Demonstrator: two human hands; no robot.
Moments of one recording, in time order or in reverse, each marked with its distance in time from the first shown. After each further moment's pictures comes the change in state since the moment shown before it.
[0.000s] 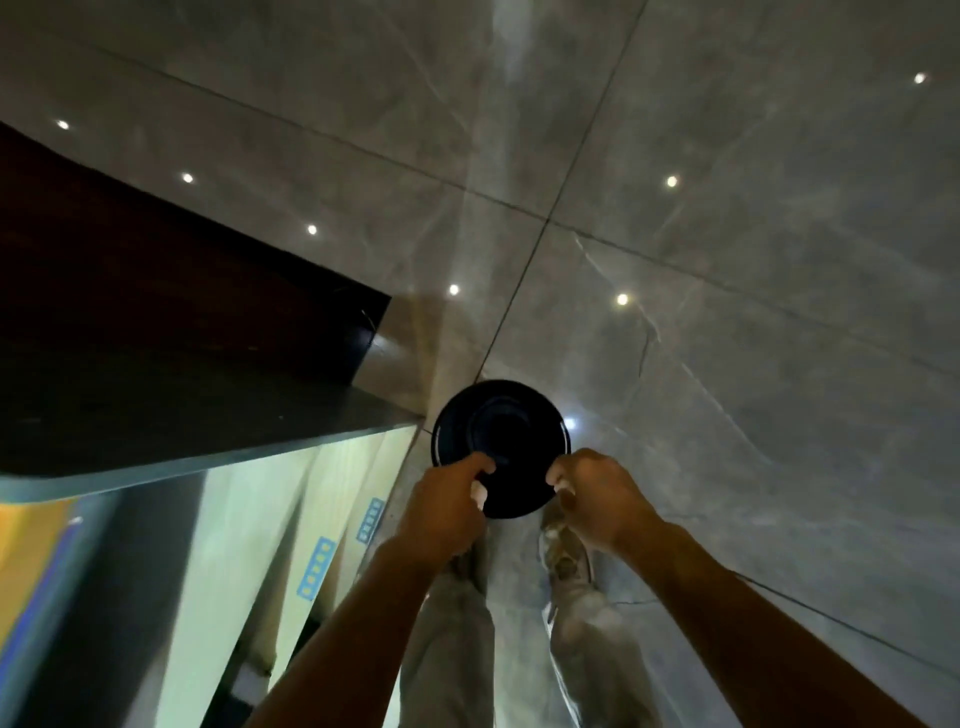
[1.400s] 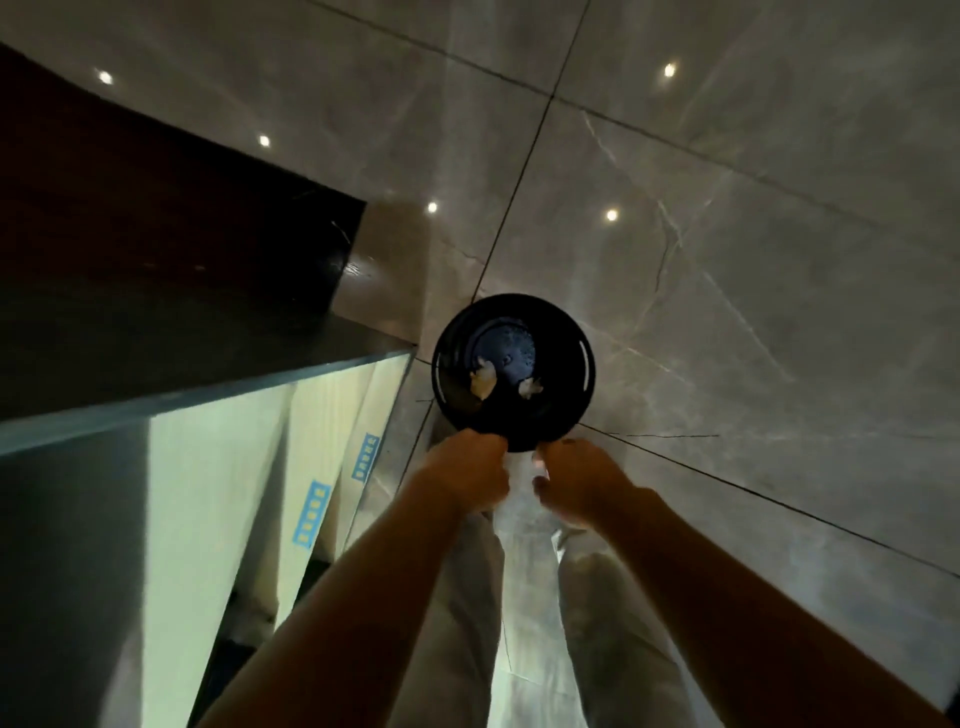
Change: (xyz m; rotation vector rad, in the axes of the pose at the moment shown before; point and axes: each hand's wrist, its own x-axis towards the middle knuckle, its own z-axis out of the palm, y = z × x) left_hand 0.049 -0.060 0.054 0.403 -0.359 0.060; right_hand 0.022 -0.015 0.105 -0.048 -0.233 0.135
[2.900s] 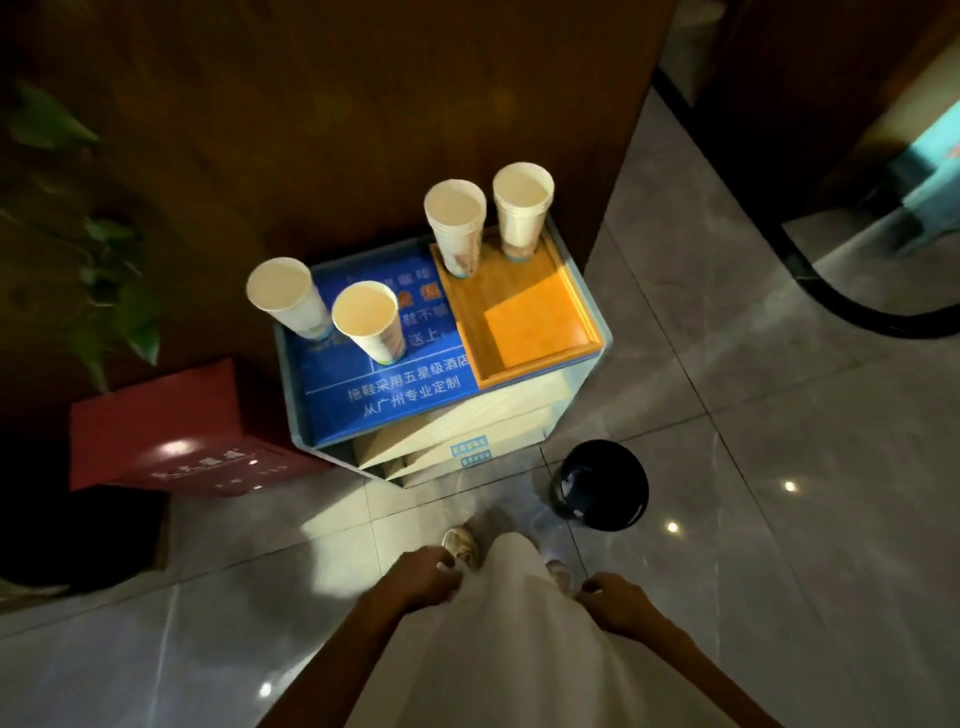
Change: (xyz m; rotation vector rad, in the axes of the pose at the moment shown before) left_hand -0.471 0.023 0.167 -1.022 0.442 -0.408; right_hand -0.362 -0.081 -0.022 -0.492 -0.117 -0.156
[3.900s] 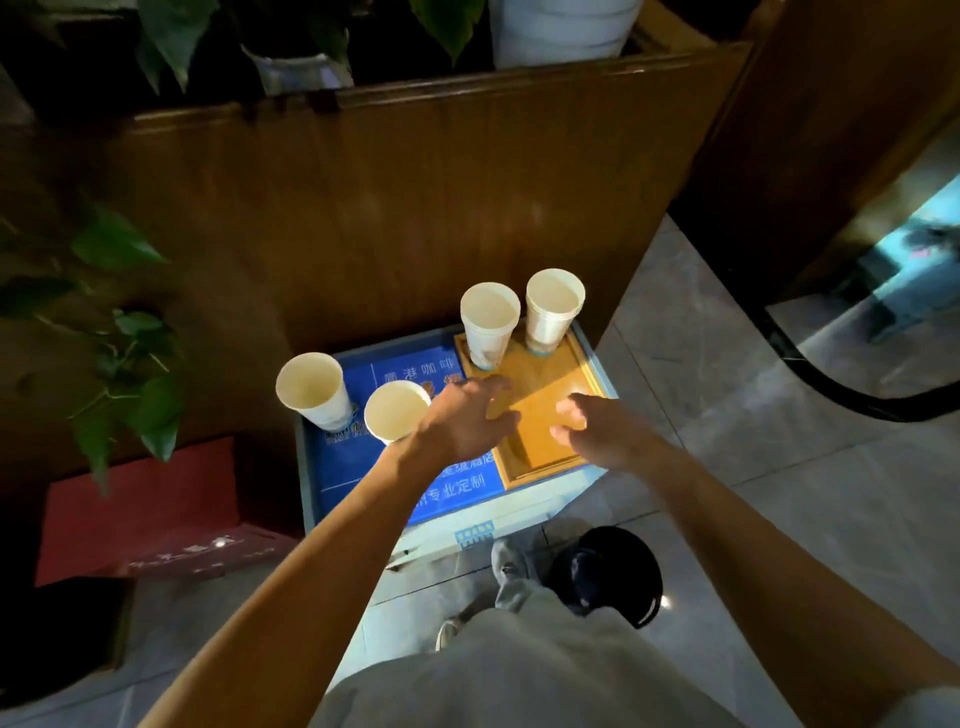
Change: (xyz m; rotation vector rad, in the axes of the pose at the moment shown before) left_hand 0.024 0.129 -0.258 0.069 0.543 0.529; right_hand 0.021 -0.216 -0.245 -0.114 0.531 -0.401
